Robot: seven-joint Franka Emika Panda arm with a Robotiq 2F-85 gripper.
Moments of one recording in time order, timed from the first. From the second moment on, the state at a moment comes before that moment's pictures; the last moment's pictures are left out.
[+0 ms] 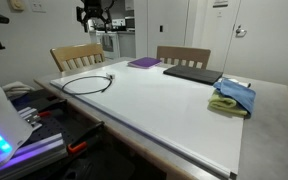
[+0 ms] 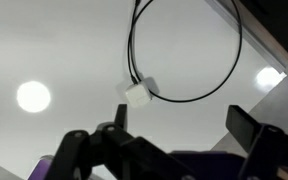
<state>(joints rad) 0.23 -0.10 0.15 -2.30 0.01 2.14 -0.36</state>
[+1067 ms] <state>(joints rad) 0.23 0.01 0.17 -2.33 0.06 2.25 -0.56</state>
